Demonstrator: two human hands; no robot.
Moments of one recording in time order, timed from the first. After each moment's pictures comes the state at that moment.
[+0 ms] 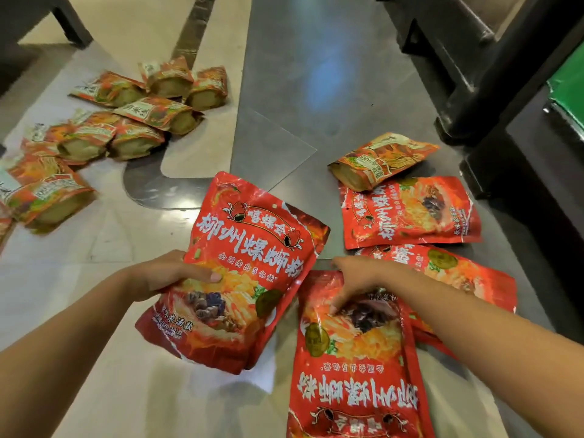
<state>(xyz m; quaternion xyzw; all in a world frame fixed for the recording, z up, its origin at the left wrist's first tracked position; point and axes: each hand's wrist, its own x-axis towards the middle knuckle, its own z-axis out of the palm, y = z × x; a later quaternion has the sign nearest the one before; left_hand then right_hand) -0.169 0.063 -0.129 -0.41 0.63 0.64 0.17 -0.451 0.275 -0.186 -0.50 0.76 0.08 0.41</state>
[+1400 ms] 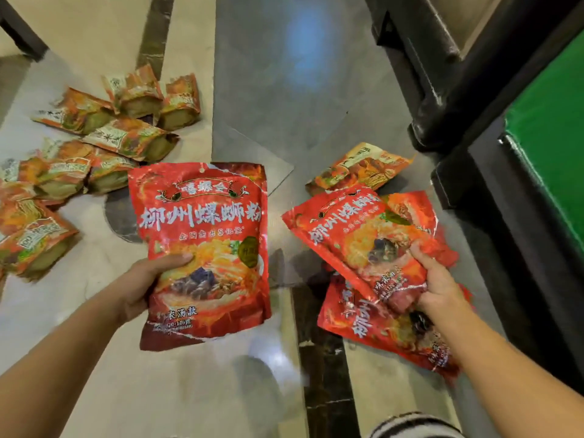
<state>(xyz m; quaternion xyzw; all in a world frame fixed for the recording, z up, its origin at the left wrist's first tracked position) -0.219 0.030 -0.053 -0.51 0.48 0.71 0.03 -0.526 0.353 -0.102 0.24 0.51 -0.73 0.39</state>
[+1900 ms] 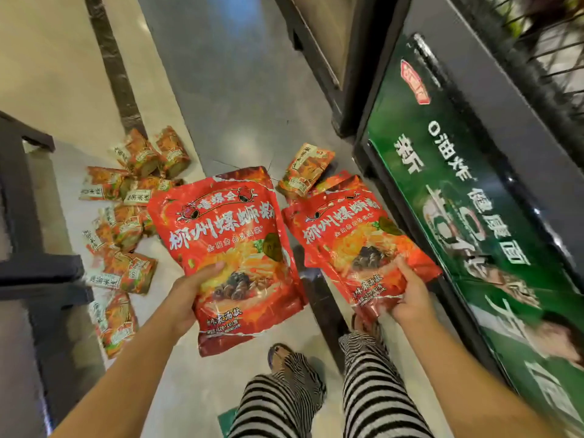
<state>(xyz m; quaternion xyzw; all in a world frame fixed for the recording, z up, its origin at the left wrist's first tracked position) -0.259 0.145 0.349 -0.55 0.46 0.69 0.10 -0.405 0.459 0.288 0.43 0.42 -0.74 0.30</state>
